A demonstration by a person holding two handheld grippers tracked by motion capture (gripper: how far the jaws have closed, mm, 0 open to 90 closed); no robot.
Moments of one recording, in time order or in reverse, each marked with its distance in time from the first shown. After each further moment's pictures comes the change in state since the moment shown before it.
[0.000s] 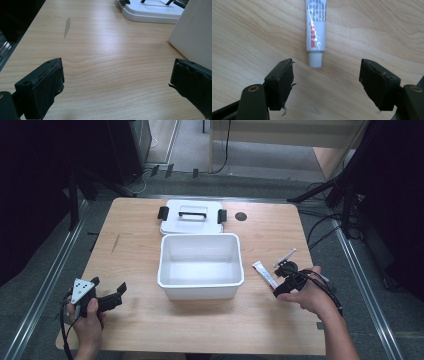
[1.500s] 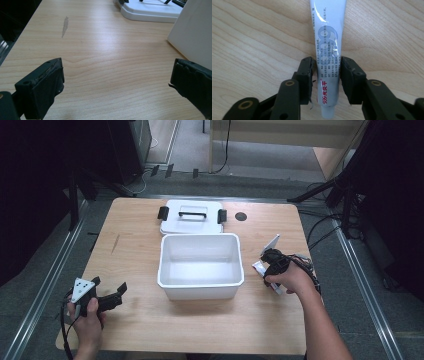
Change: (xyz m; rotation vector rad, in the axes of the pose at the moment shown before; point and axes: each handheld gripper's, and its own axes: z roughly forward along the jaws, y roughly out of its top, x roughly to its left) left arm 0.001 0.001 0.001 0.008 -0.015 0.004; right arm -0.004 0.060 0.031 0.132 0.125 0.045
